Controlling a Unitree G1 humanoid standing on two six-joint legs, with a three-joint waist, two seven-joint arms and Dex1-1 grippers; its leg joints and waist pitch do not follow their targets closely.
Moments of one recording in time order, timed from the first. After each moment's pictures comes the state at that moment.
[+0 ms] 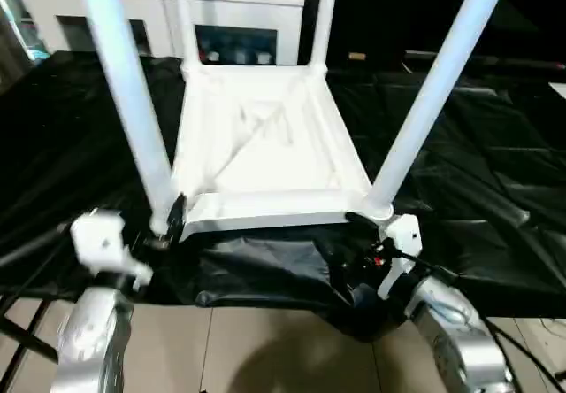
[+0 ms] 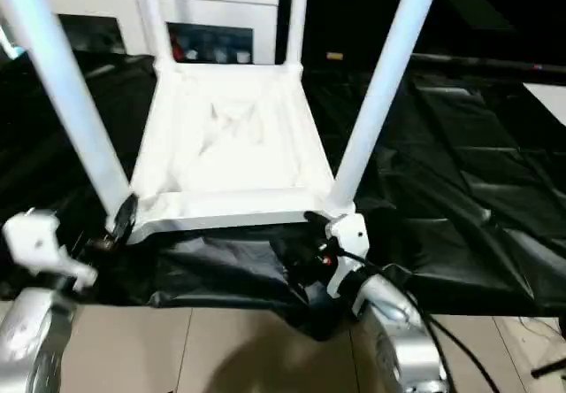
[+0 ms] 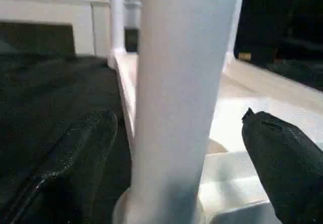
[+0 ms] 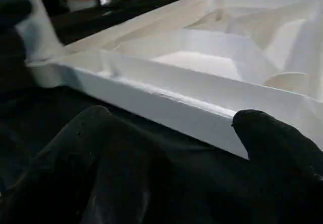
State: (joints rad) left arm 0.03 0.19 0.17 0.01 -0.21 -0.09 -0.30; right arm -0.08 -0.20 0.11 0.12 0.26 0.08 0.67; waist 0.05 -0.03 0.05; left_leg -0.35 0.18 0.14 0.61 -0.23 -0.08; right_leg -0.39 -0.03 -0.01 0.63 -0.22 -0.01
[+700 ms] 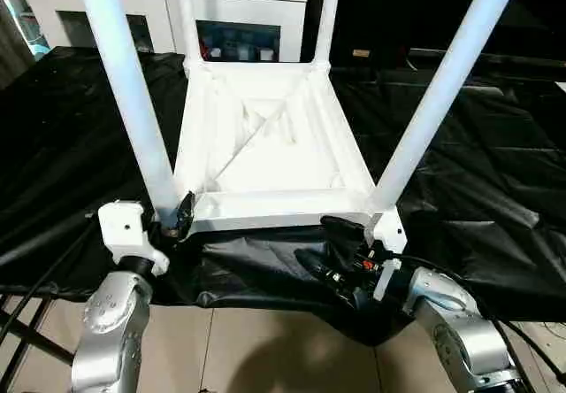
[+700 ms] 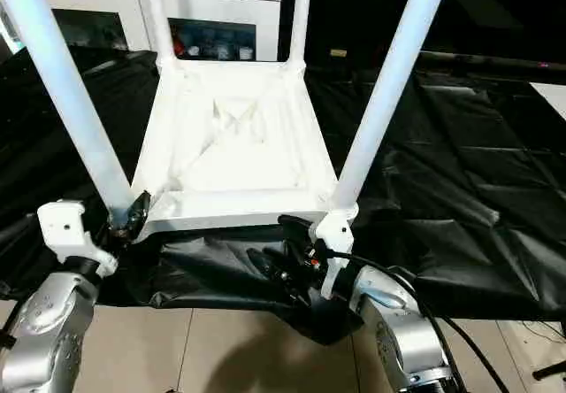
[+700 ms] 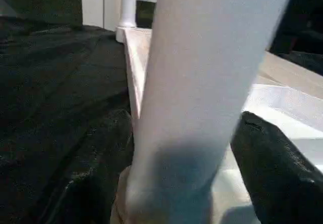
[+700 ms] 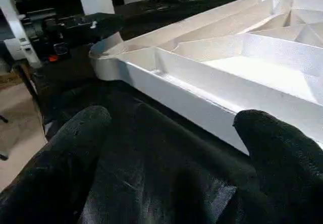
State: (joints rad) left arm -0.05 0.15 0.16 0.11 -0.21 -0.05 -0.24; right arm -0.09 -0.24 0.16 0.08 0.29 0.13 0.80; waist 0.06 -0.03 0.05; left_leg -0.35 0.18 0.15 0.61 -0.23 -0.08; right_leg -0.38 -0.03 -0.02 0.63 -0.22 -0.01
